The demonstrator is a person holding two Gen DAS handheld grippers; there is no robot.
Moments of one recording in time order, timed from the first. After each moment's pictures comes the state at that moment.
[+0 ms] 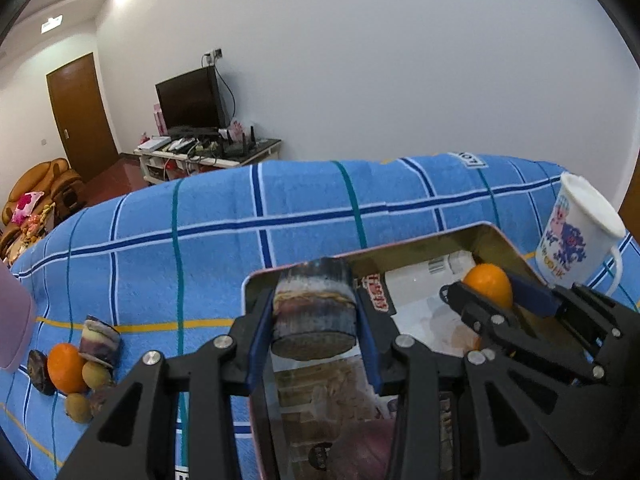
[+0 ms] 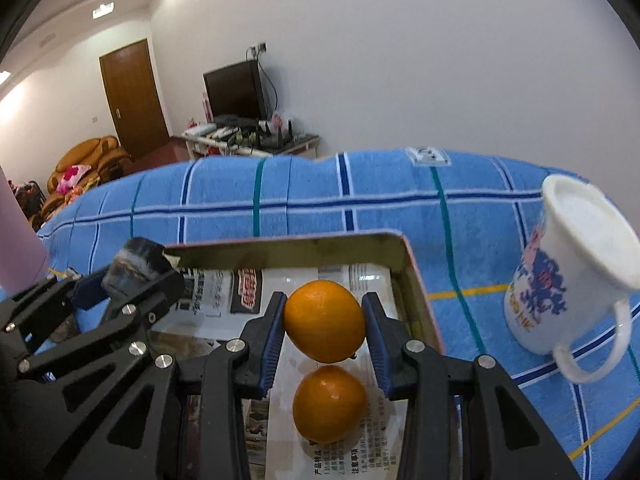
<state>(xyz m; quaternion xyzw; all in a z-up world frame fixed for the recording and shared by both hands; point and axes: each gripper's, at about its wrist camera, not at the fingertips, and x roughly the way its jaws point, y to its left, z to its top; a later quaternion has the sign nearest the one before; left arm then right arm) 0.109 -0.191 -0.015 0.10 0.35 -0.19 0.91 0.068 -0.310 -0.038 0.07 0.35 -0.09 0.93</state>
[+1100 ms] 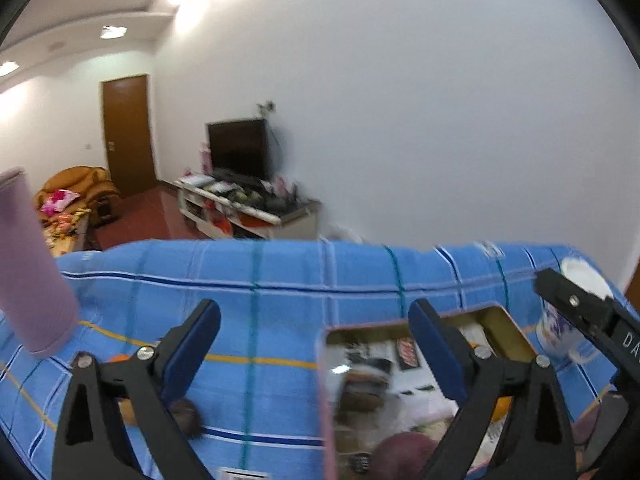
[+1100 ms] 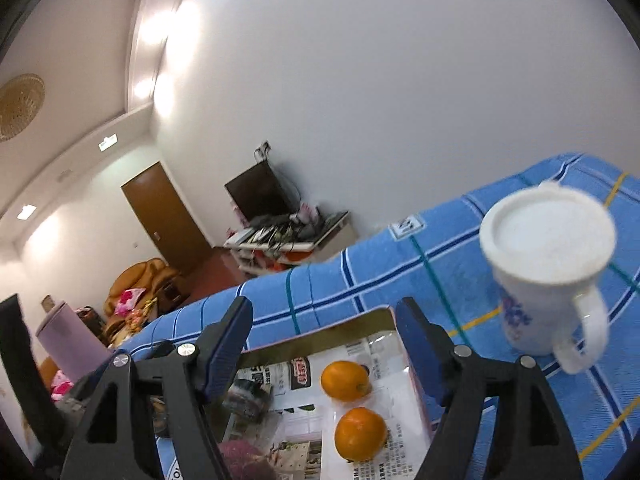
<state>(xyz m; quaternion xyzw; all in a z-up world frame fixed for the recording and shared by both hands) 0.076 -0.132 0.039 0.02 0.23 -0.12 0.97 0.001 -0.366 0.009 0.24 0.17 -0.06 0.95</state>
